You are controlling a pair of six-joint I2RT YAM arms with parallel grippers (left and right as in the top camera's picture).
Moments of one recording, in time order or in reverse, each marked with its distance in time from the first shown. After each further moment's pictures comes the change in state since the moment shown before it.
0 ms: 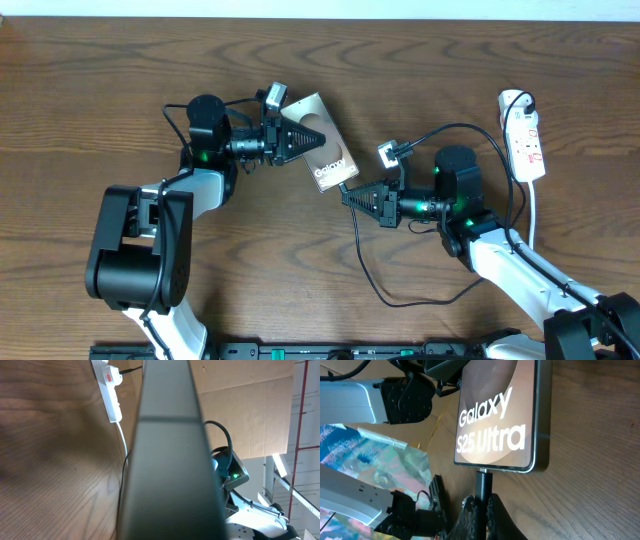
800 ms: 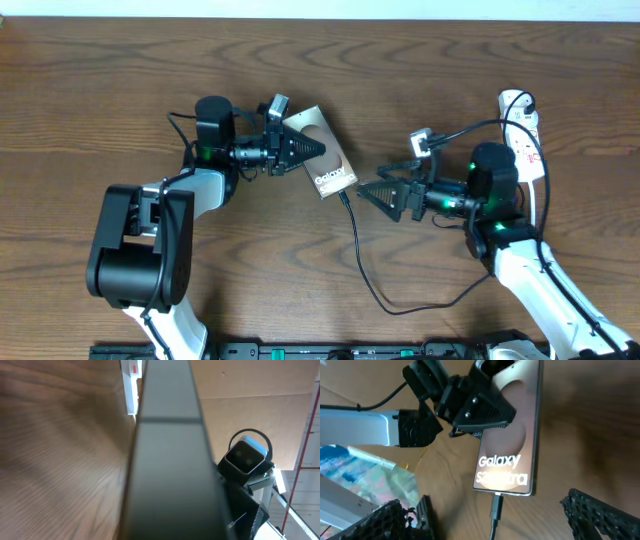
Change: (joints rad) left arm 0.003 0.017 0.008 -0.291 -0.033 0.177; right arm -0.148 -0.150 0.008 -0.110 -0.006 -0.079
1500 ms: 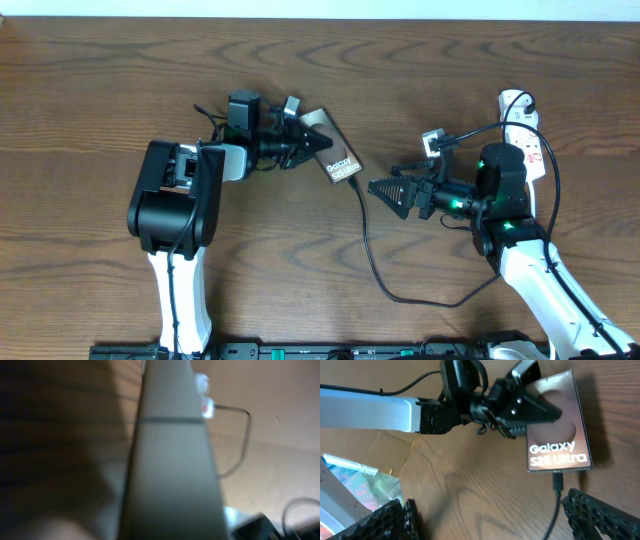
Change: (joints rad) left arm -0.047 0.319 0.265 -0.321 -0.225 0.158; right arm -0.045 -0.002 0.000 -0.087 0.046 -0.072
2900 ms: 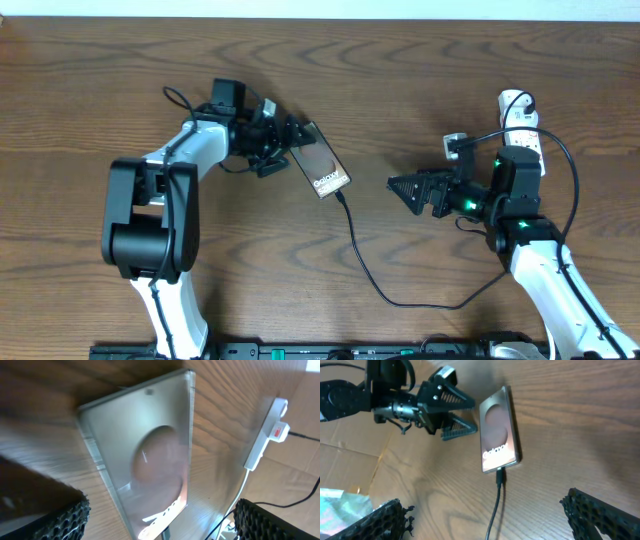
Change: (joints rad) left arm 0.063 -0.158 0.122 -0.763 -0.360 0.342; right arm -0.103 -0.016 0.013 -0.184 0.111 -0.097
